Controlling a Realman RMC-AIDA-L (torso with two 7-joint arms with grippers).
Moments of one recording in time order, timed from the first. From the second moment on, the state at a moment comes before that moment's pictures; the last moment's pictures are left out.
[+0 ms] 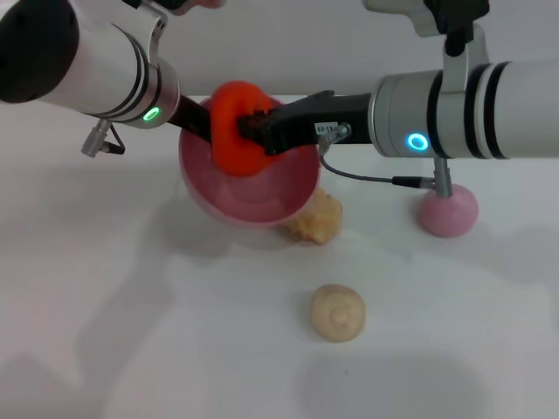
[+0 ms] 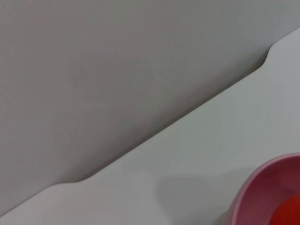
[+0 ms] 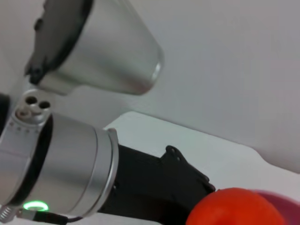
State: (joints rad) left arm -0.66 -2.06 1.72 1.45 -0.21 -1.19 0.02; right arm 0.50 2.08 -1.74 -1.44 1.01 0.87 -0.40
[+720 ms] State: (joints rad) left arm -0.66 -2.06 1.72 1.45 -0.21 -1.19 0.03; right arm 0.48 2.07 -1.73 -1.42 1.03 0.85 -0.40
